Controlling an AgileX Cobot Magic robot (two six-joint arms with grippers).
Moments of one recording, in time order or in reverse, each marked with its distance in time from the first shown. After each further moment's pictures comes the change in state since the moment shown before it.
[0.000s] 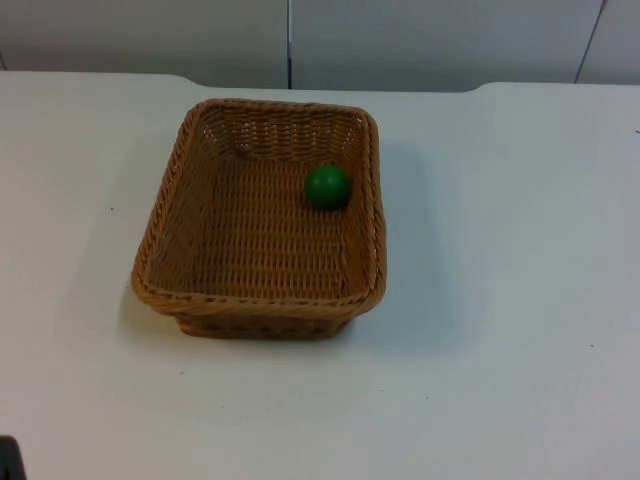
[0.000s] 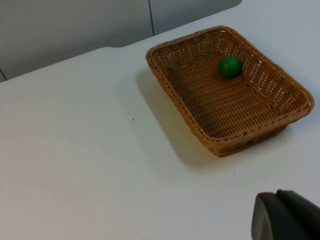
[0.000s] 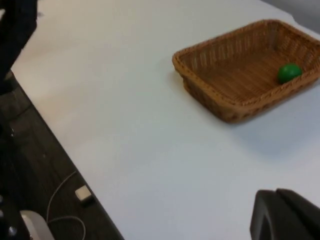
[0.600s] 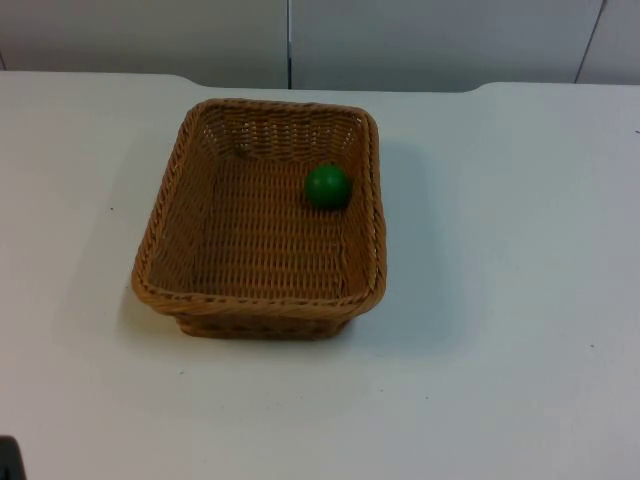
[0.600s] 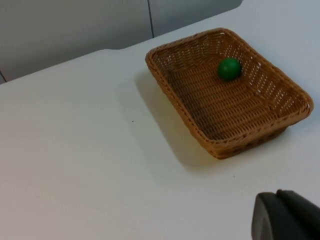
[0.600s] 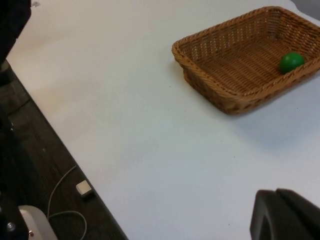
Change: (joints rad) right arm 0.000 0.000 0.024 0.000 -0.011 0.005; left arm 0.000 0.000 0.000 0.000 -0.006 0.002
